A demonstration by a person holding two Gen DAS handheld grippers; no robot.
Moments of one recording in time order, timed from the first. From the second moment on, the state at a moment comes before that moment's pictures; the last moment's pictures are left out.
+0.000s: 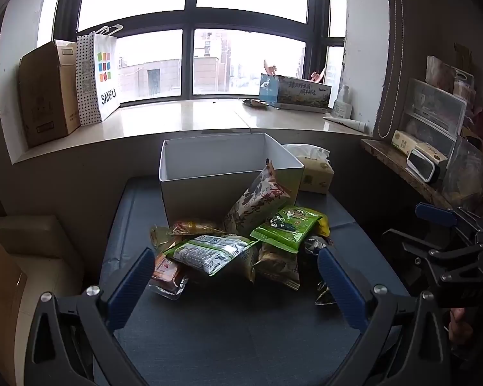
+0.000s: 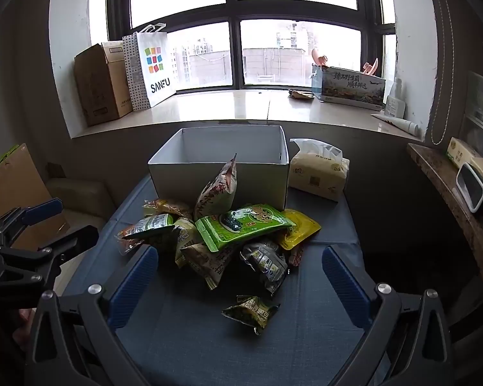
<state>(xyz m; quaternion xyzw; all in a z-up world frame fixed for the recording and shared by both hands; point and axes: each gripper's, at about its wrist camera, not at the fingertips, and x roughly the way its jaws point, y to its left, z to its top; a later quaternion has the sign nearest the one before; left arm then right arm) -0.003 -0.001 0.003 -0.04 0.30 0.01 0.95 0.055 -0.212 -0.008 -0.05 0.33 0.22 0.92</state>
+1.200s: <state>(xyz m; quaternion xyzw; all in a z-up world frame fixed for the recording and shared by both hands) -0.001 -0.002 0.002 -0.04 0.31 0.01 0.95 0.055 -0.212 -0.010 -0.05 0.33 0.23 0.92</state>
